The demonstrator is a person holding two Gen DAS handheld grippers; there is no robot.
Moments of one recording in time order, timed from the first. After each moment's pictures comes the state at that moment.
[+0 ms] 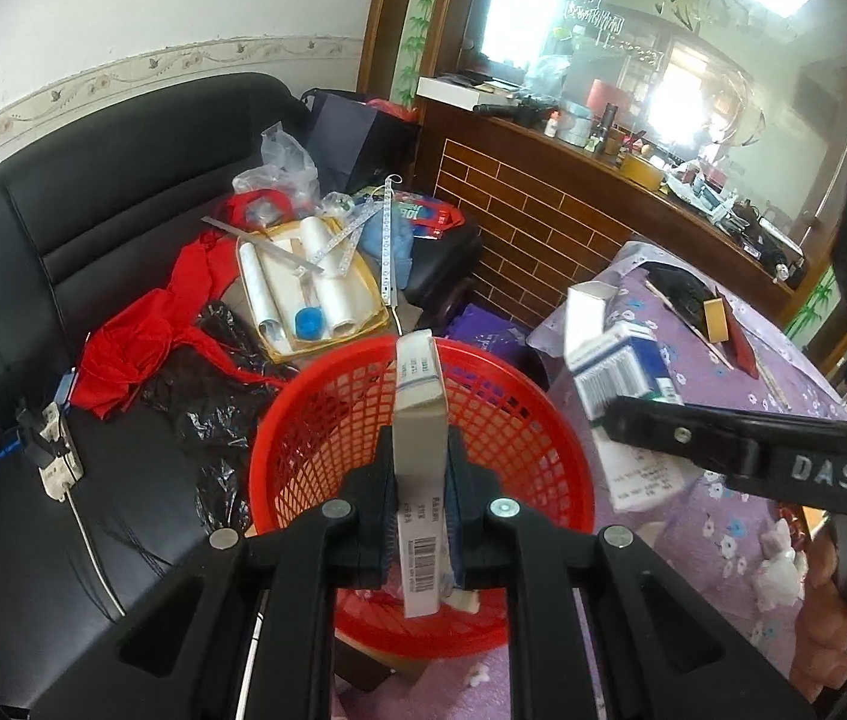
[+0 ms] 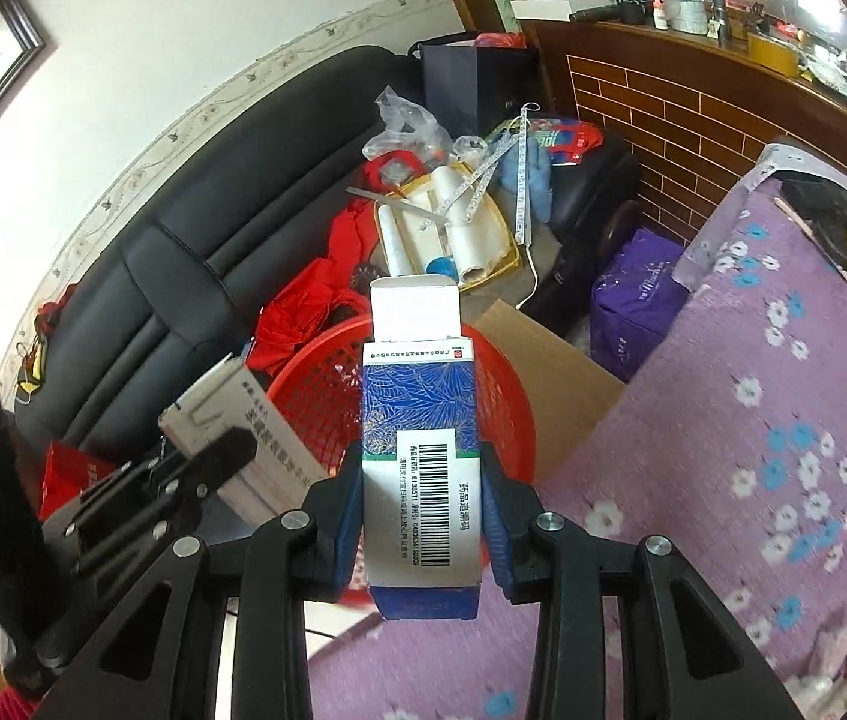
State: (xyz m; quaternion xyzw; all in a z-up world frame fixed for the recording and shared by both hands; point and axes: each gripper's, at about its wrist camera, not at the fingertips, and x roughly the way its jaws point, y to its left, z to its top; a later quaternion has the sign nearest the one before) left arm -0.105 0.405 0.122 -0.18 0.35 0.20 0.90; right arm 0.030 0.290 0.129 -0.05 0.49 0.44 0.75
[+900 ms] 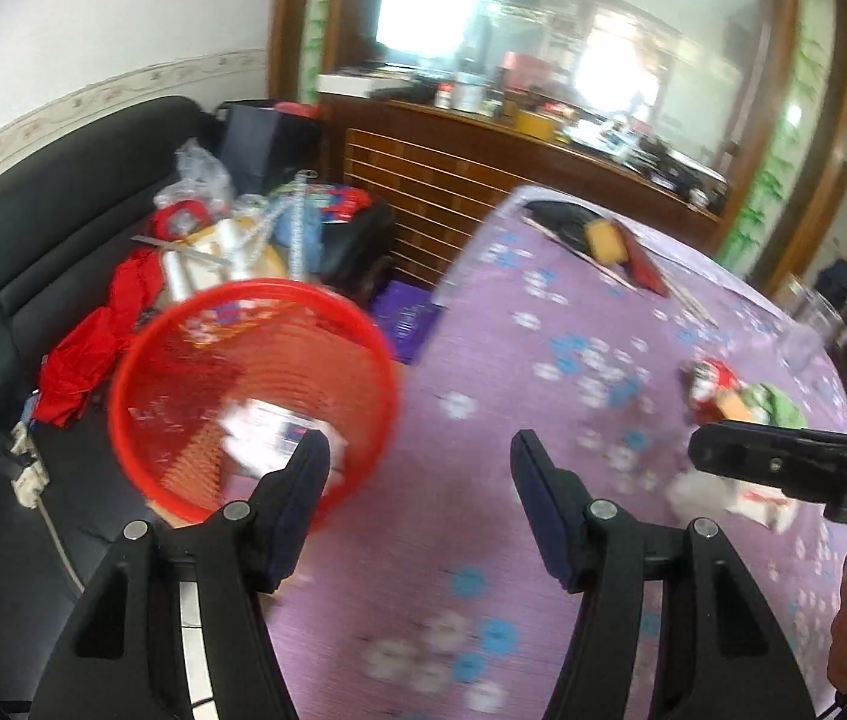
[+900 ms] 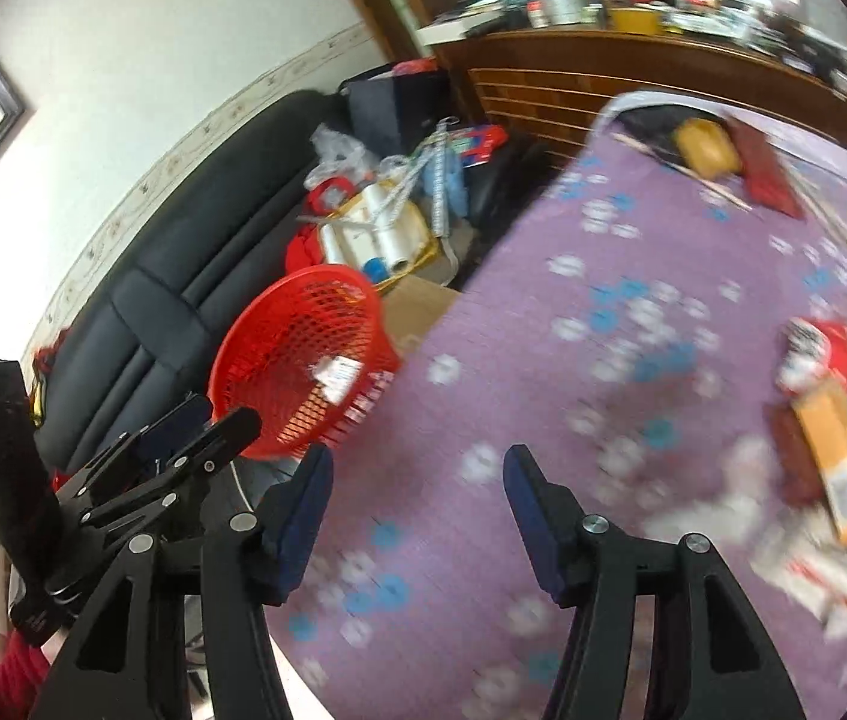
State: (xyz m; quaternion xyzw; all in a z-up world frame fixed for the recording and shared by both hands) left arm -0.111 0.264 0.124 -0.13 0.37 0.12 0.91; right arm -0.006 0.096 0.129 0.02 0.49 0.38 0.78
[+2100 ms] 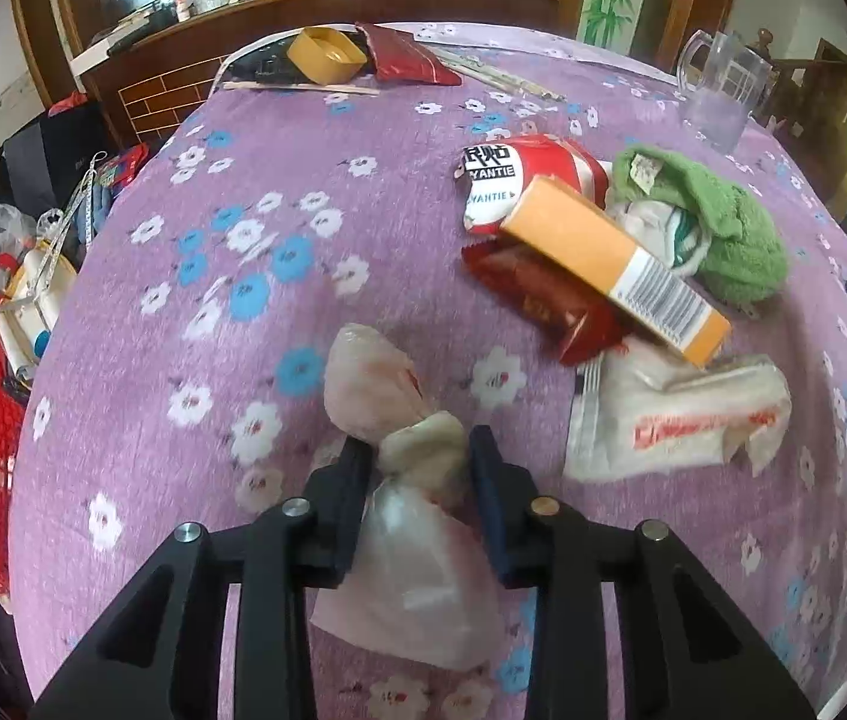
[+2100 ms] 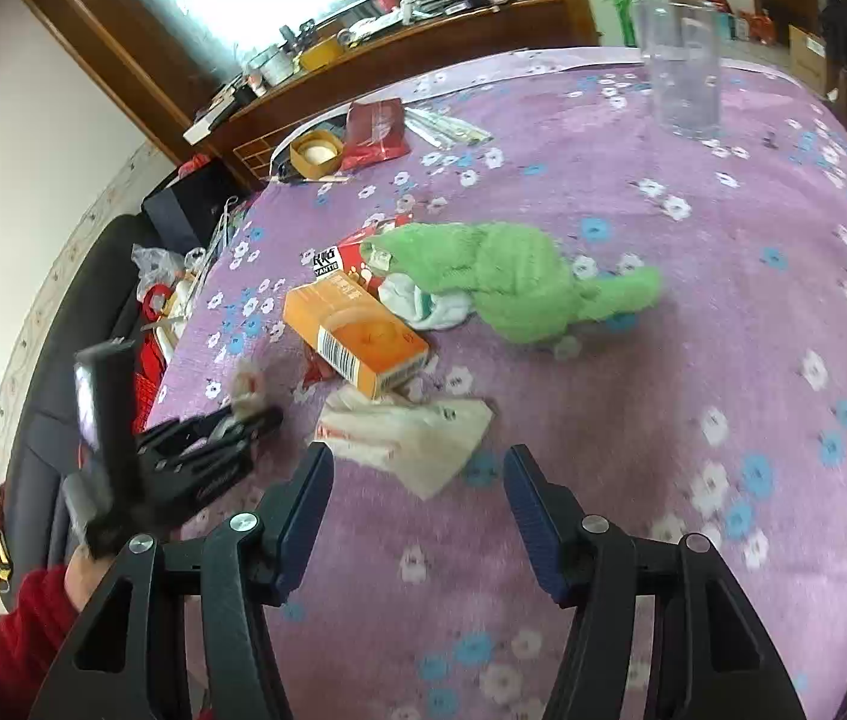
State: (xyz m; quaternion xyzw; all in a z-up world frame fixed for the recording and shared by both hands) left arm 0.028 0.067 0.027 0.00 0.51 -0.02 0.86; right arm 0.015 -0.193 0.094 0.12 0.51 0.20 0.83
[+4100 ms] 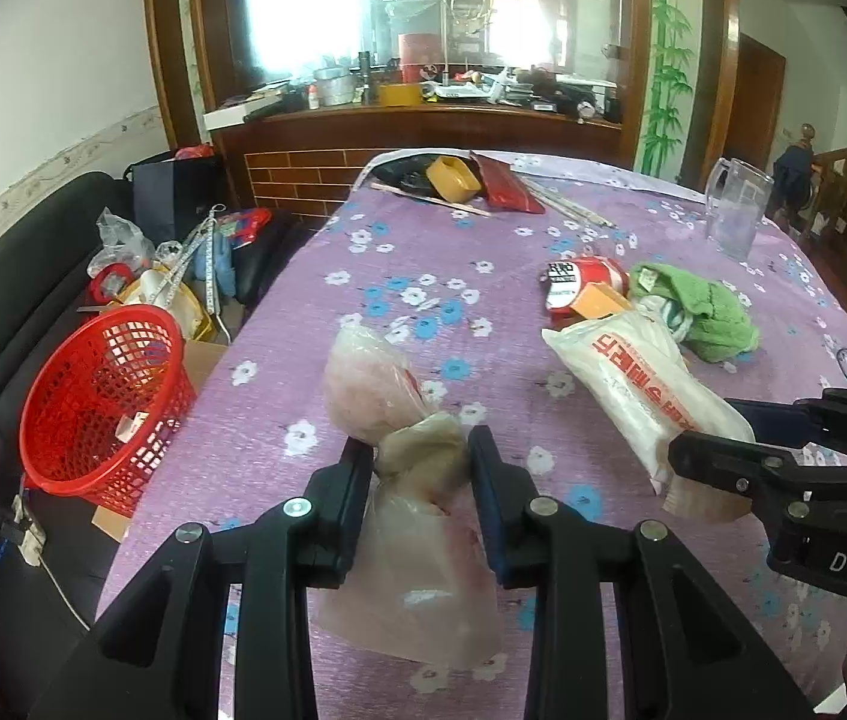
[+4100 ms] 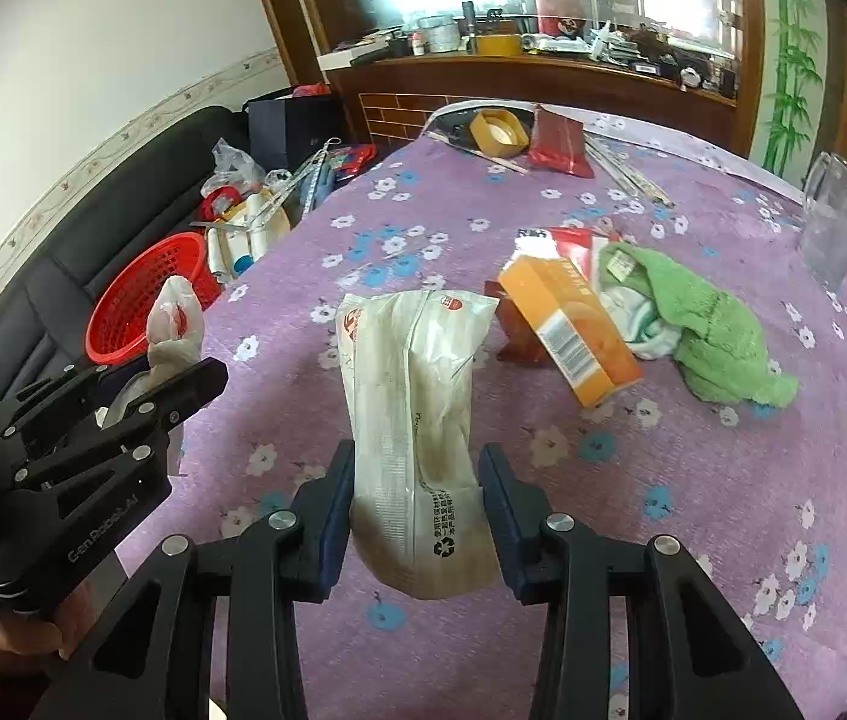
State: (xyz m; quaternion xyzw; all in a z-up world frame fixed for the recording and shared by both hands) left arm -0.090 0.102 0.105 -0.01 0.38 0.08 0.92; right arm -0.041 -0.060 0.102 -0.04 0.45 0.29 0.84
